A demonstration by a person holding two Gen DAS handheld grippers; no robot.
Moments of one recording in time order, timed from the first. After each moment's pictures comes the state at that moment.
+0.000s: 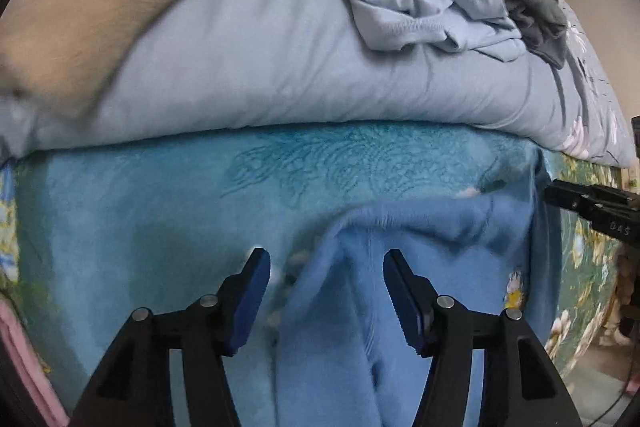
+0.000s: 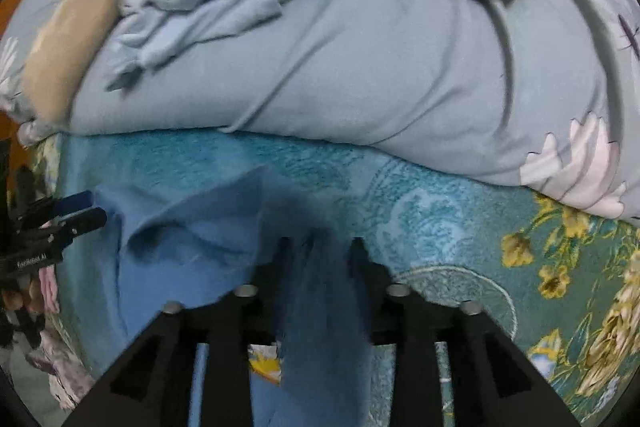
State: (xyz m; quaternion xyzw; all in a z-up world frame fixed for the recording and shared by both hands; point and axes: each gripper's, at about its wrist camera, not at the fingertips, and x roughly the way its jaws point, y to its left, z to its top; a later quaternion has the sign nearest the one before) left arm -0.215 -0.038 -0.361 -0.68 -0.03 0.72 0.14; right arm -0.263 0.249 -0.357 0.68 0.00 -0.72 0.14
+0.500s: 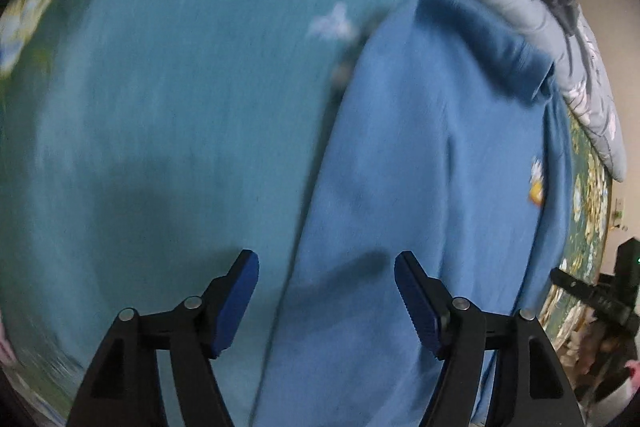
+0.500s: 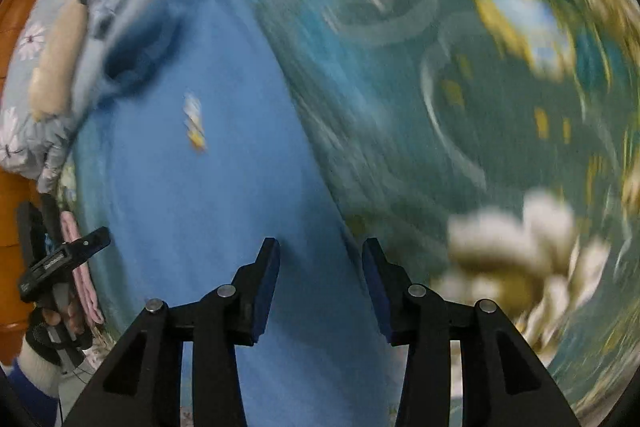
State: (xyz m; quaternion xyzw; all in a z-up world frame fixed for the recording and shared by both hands) left arm -0.063 -0.101 -0.395 -0.73 -0.13 0.67 0.10; right arm -0.049 0.333 -0.385 0.72 -0.20 -0.67 0.04
